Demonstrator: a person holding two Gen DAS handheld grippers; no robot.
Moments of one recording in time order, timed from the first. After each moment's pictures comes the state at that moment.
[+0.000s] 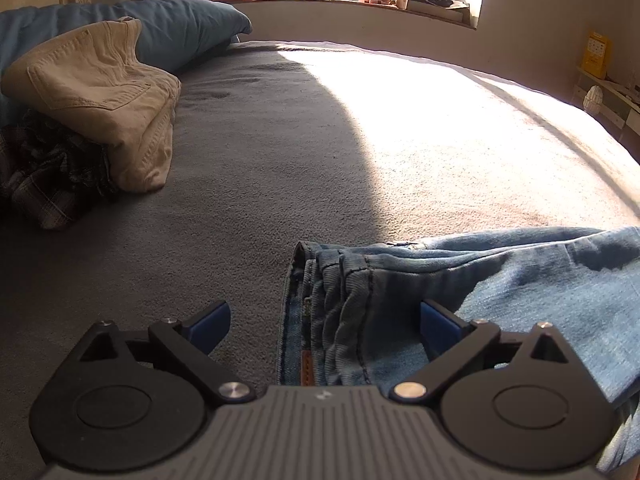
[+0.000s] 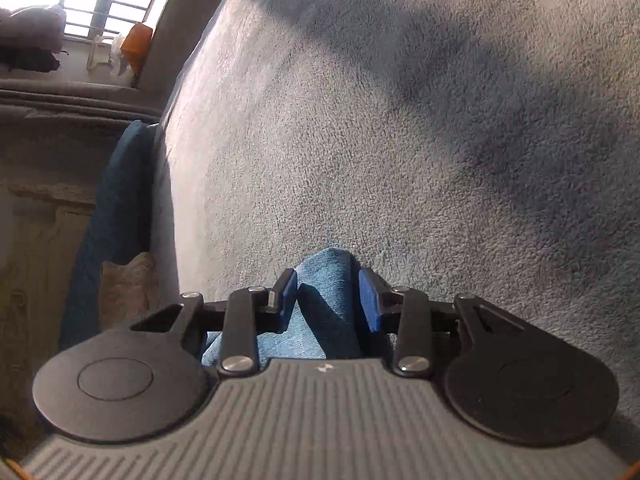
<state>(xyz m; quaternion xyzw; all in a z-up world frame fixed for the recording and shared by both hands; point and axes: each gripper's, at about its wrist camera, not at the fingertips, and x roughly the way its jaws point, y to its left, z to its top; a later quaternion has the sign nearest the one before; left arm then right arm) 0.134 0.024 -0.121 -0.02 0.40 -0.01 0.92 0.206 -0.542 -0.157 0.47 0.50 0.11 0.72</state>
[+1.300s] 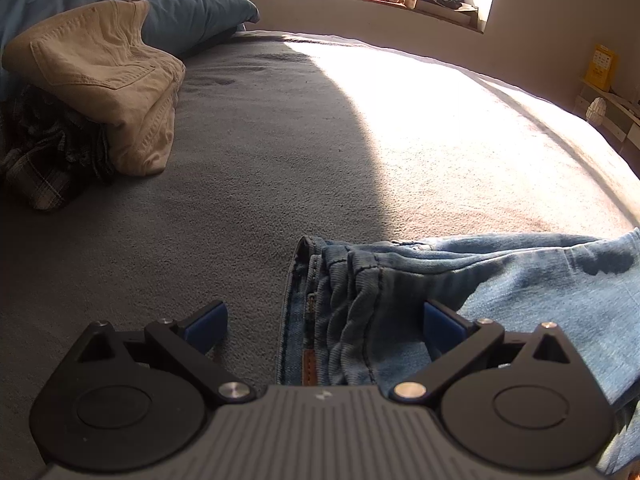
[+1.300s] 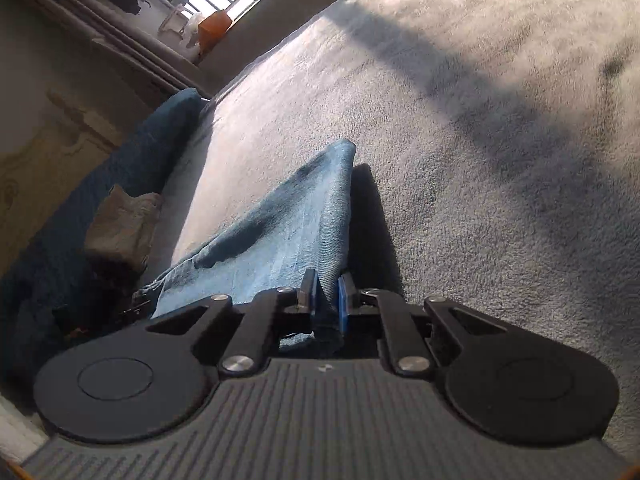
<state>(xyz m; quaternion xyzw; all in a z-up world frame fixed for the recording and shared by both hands) 0.141 0.026 -0.125 -0.04 0.41 -0.01 0.91 0.079 -0.478 -0.097 0.26 0.42 0.12 0.86</state>
